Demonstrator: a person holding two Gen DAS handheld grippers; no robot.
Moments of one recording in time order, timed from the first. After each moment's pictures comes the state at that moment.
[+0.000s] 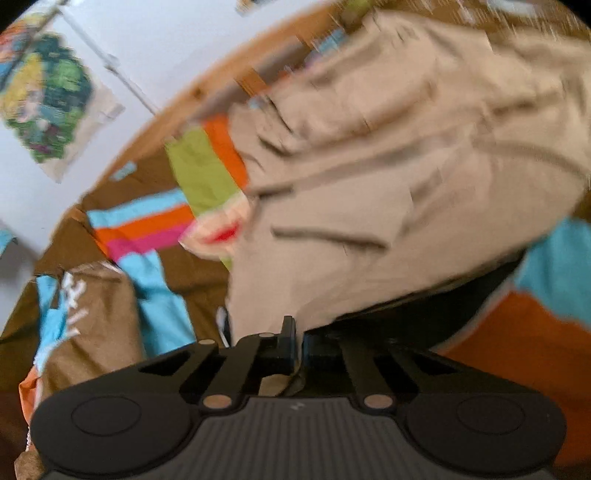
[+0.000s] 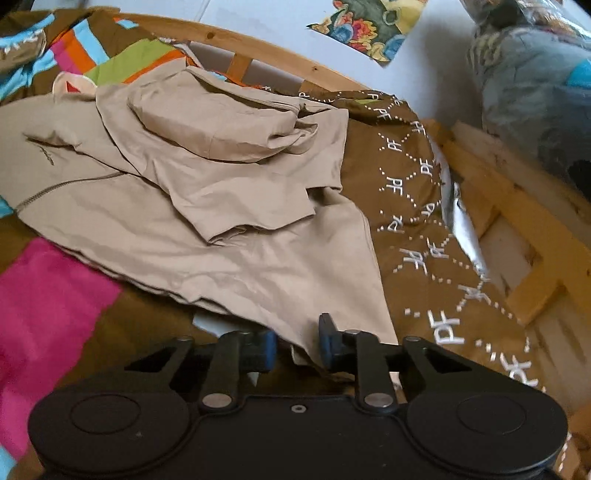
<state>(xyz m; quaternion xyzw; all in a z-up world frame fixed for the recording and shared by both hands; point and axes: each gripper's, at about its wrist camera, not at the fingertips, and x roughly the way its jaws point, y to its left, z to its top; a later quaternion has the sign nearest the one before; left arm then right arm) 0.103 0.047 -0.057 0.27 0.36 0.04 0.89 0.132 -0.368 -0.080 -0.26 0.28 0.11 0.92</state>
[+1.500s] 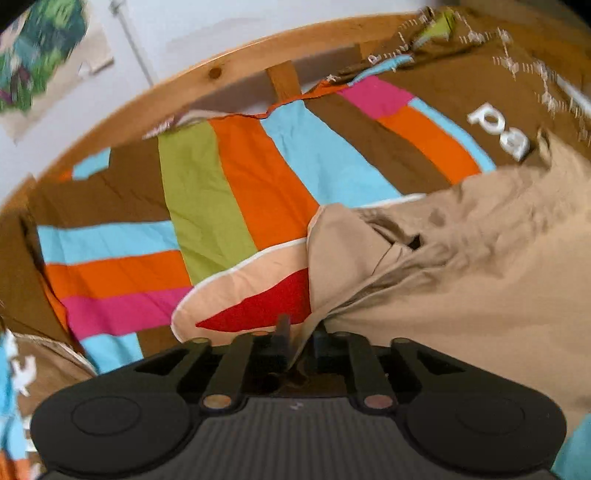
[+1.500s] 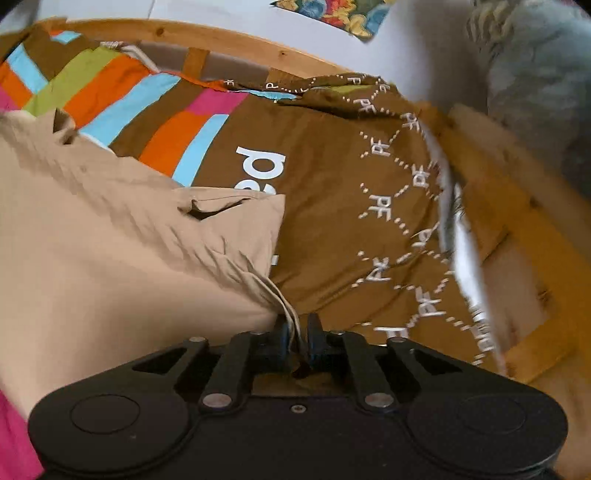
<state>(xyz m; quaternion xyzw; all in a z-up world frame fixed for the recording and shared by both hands) 0.259 0.112 -0.019 0.13 0.43 -0.01 0.89 0.244 -0.351 -0.043 -0.23 0.33 0.09 0.91</state>
